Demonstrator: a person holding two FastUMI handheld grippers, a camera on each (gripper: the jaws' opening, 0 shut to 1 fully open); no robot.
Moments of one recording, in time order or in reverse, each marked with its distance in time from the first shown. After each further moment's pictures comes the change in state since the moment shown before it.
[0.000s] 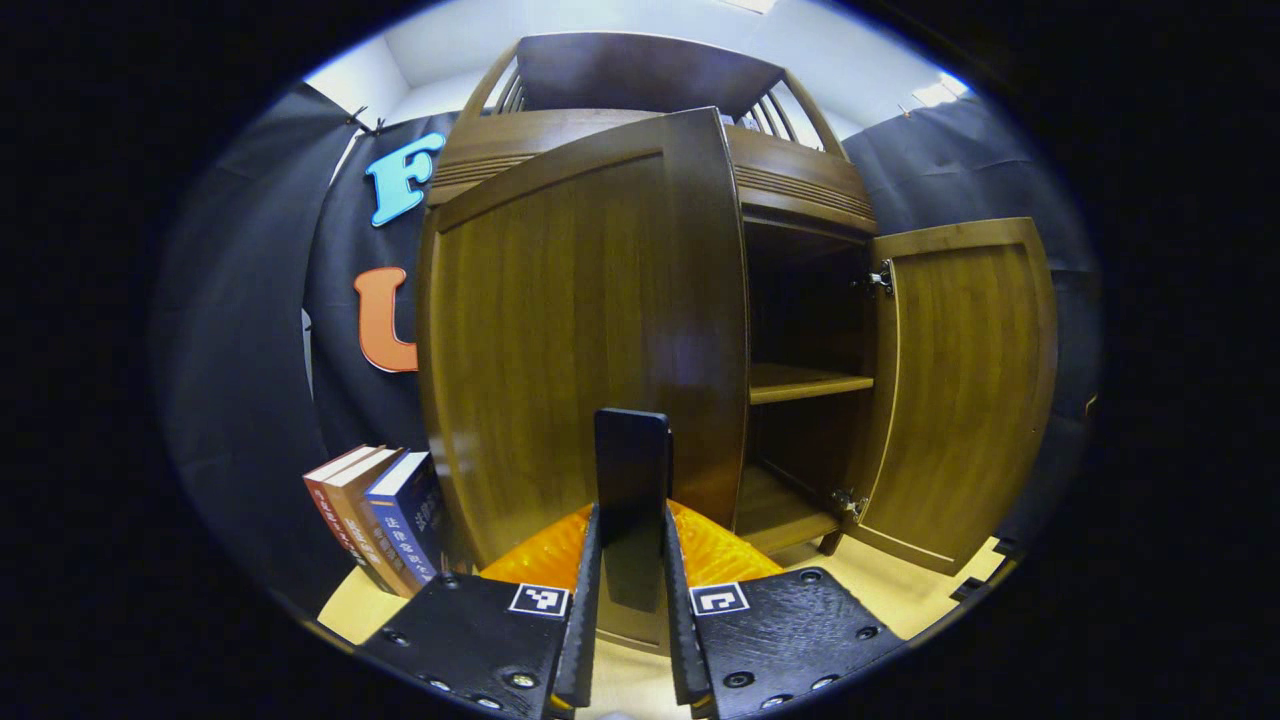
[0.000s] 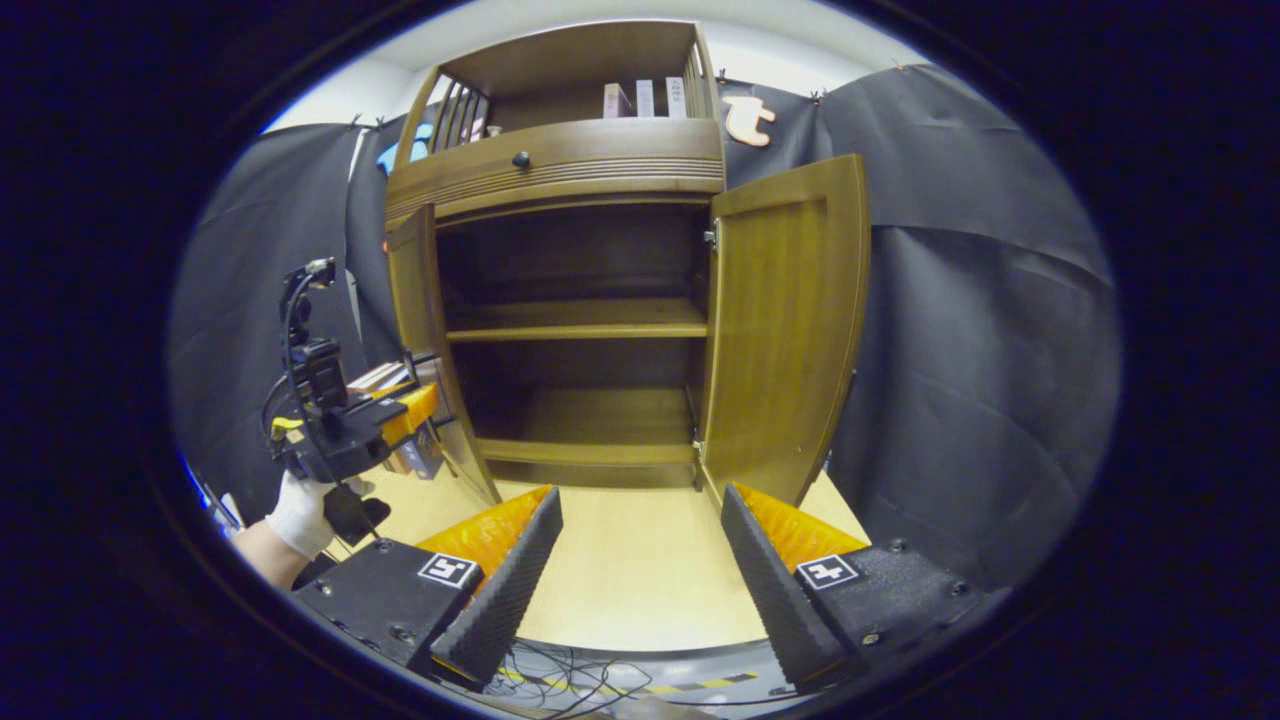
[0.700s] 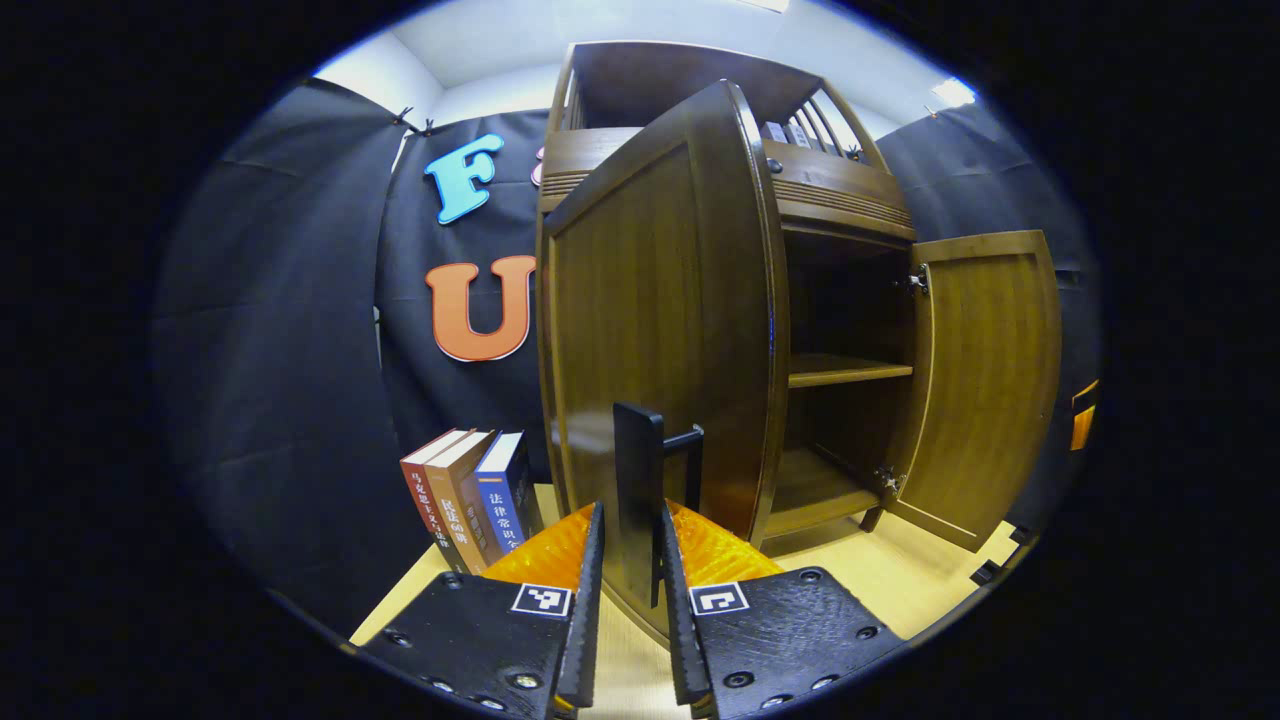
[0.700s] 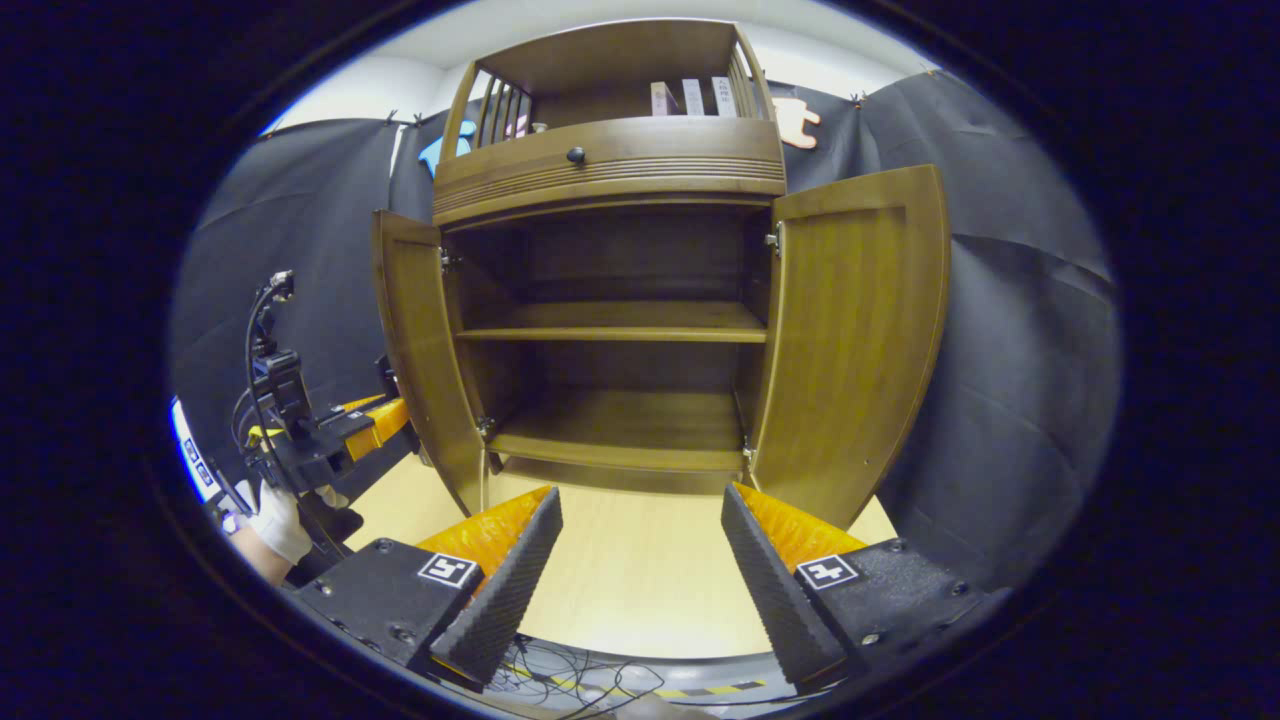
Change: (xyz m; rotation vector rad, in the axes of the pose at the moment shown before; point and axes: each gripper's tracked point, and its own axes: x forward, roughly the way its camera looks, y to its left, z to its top) left arm -0.068 0.072 -0.008 -0.013 0.036 0.129; right arm 0.011 0.041 0.001 -0.043 0.000 0.127
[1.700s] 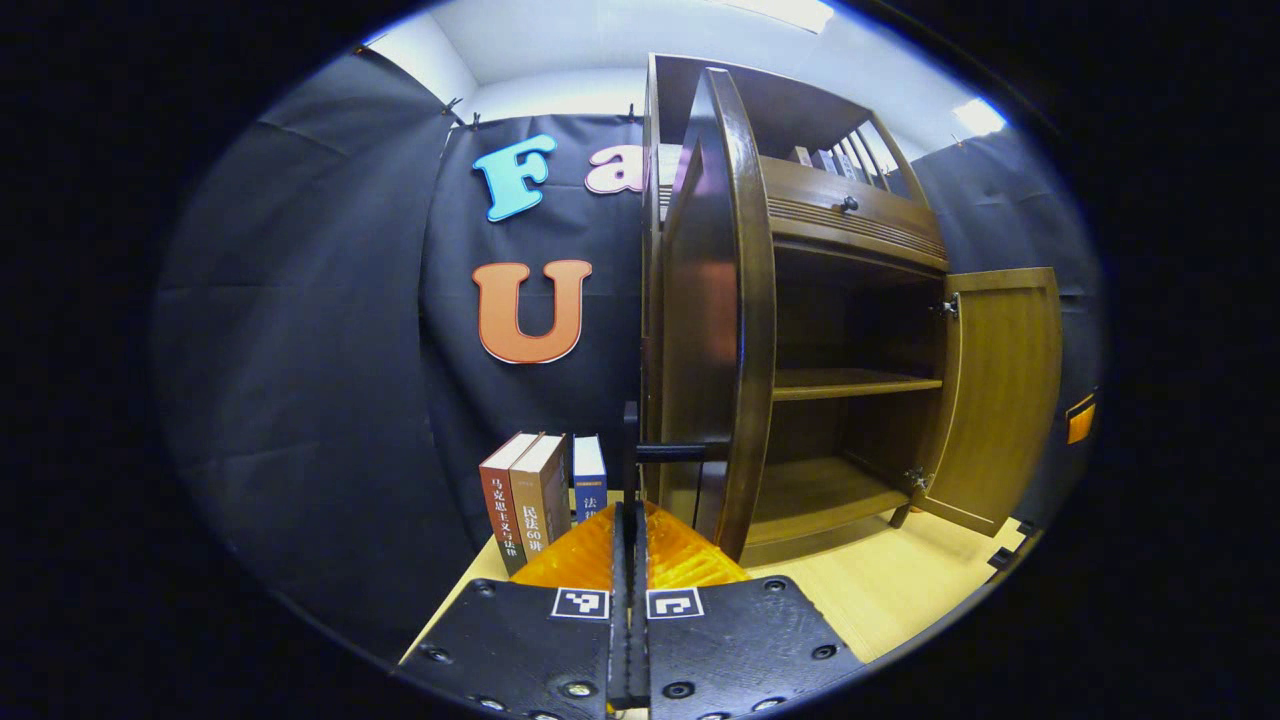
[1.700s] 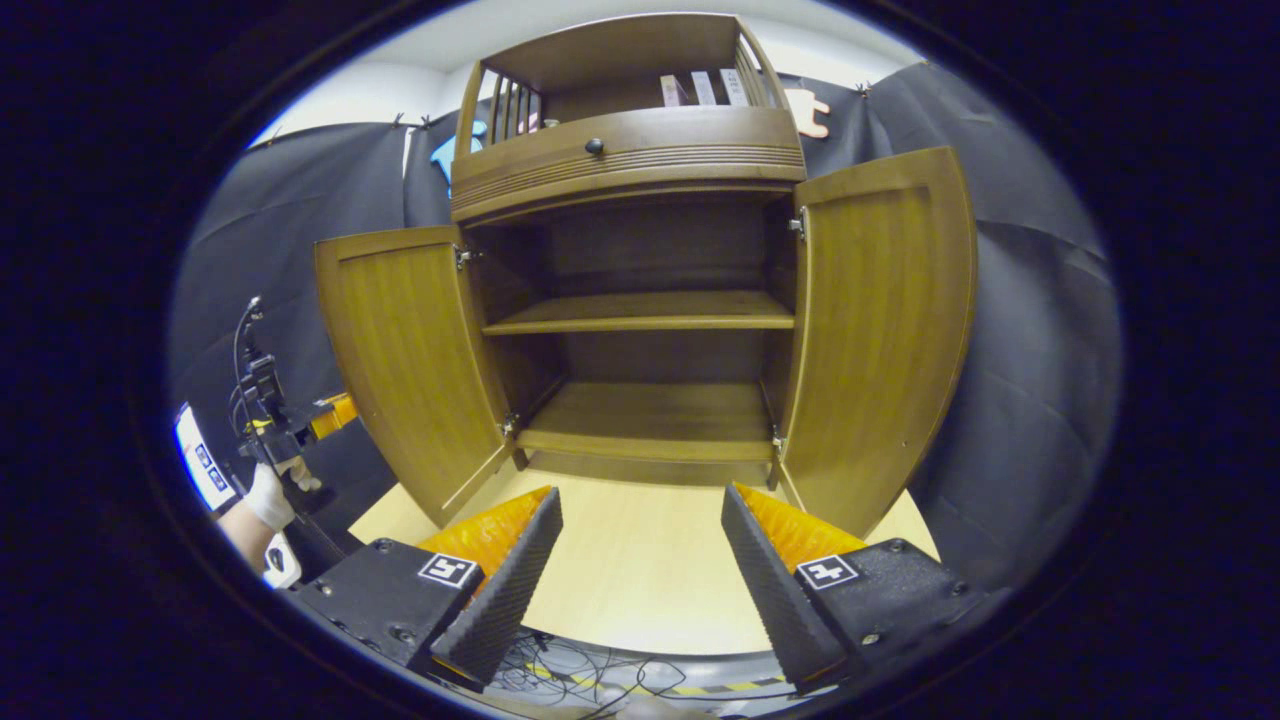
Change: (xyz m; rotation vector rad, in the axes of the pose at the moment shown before) left arm -0.014 0.113 -0.003 -0.042 -0.036 -0.016; right arm 0.005 0.018 -0.013 0.026 0.019 0.053
